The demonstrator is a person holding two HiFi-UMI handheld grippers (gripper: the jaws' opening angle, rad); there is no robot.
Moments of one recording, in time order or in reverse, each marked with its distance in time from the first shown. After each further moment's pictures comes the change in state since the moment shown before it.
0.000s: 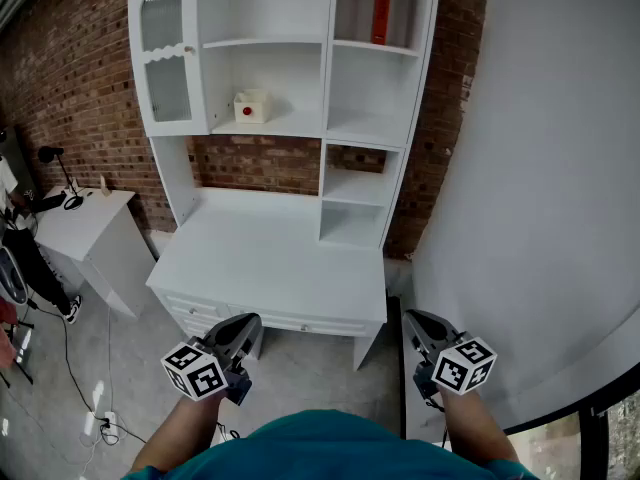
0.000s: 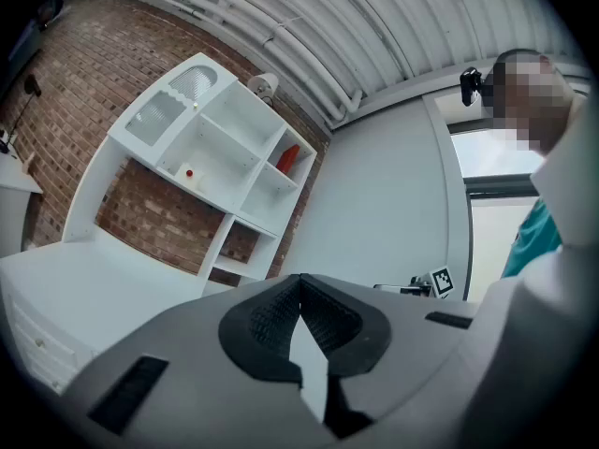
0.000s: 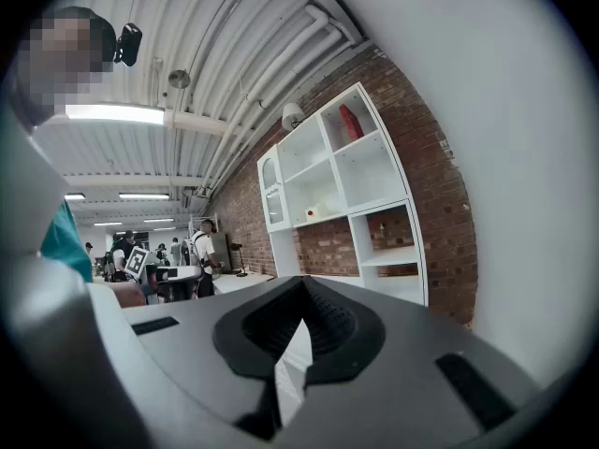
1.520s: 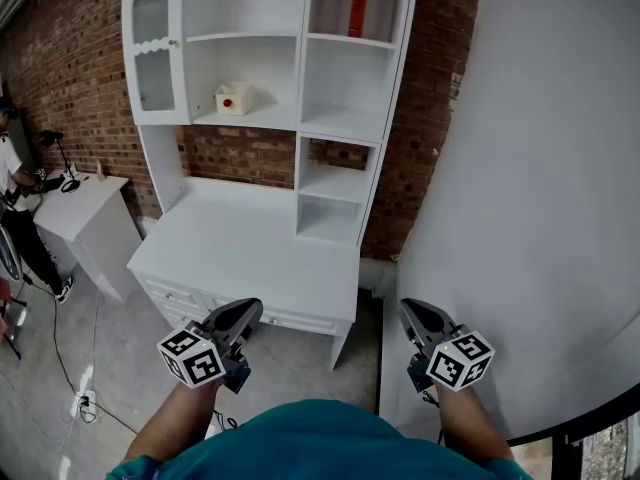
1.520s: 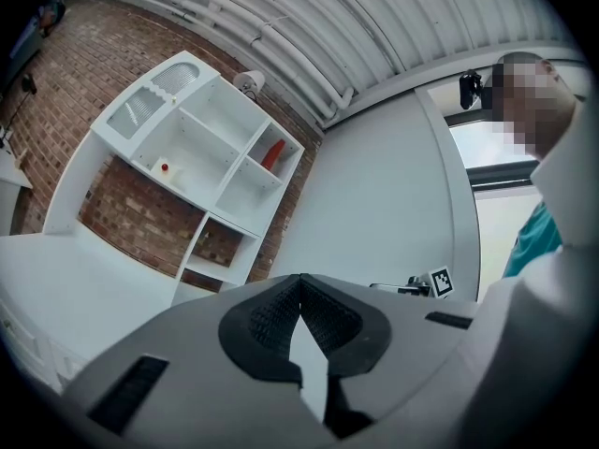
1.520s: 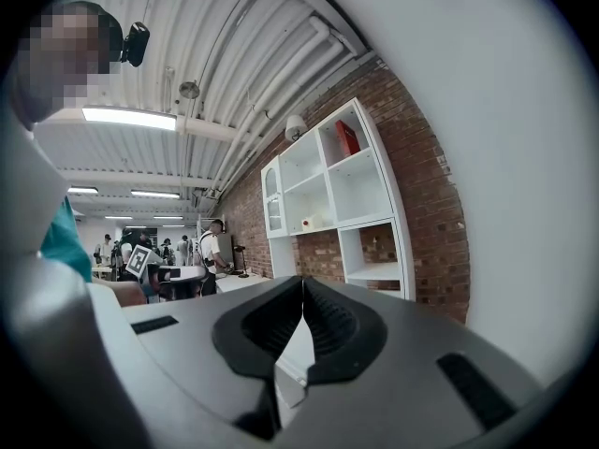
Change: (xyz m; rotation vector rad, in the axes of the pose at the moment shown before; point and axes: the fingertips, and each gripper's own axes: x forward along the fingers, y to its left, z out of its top) left arm 0.088 -0.080 -0.021 0.019 -0.057 -0.014; right arm -0.051 -0.079 0.035 -0.063 -0.029 0.049
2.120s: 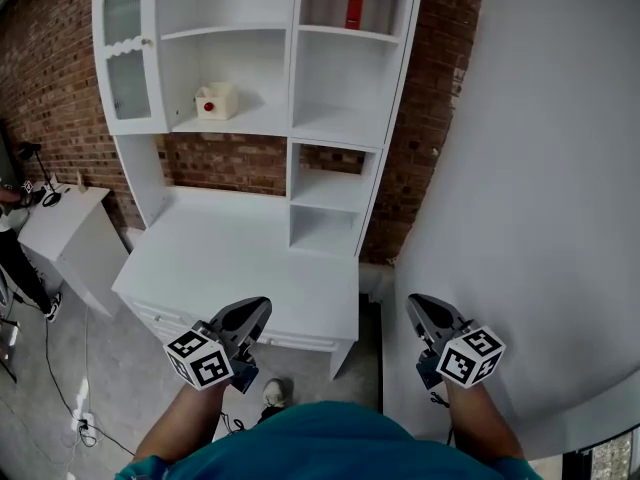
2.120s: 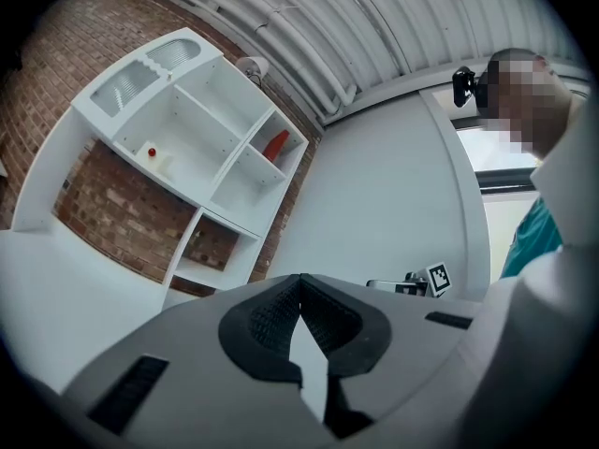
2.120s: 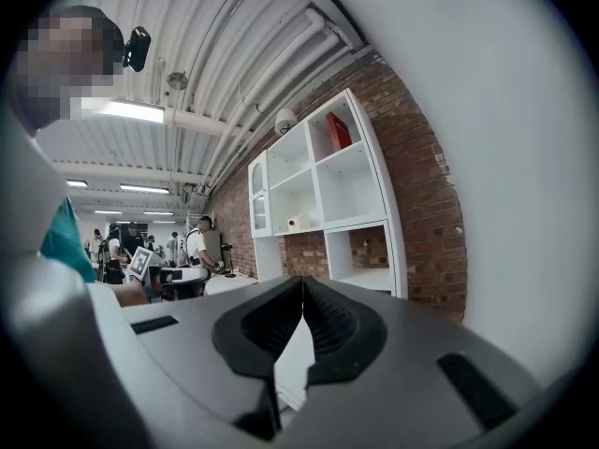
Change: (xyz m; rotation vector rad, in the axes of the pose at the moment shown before) left arm 0.071 0.065 0.008 -0.005 0.009 -0.082; right arm 0.064 -0.048 0.013 -0.018 0.002 -0.050
